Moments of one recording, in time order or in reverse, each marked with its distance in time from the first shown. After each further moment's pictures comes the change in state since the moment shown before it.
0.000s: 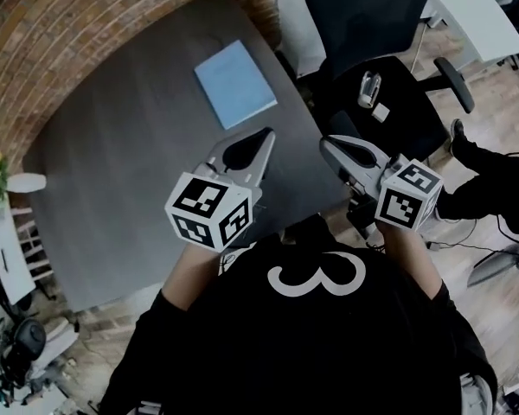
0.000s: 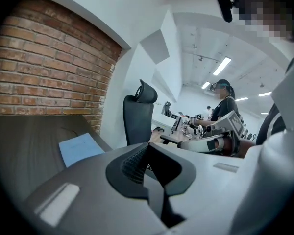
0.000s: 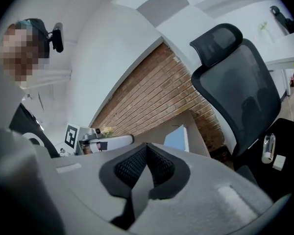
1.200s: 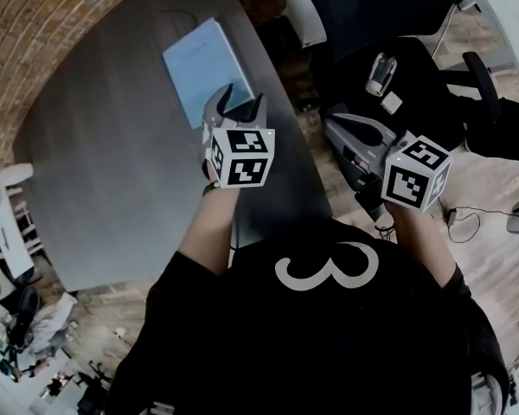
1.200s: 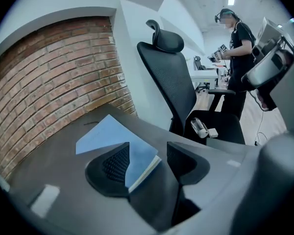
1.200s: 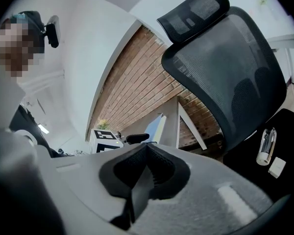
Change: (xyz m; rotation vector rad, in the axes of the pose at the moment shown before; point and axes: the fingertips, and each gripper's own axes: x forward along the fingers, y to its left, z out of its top) left arm 0.141 0.136 -0.092 0.288 0.333 0.548; right arm 0.026 -0.133 -0.006 0.077 0.173 0.056
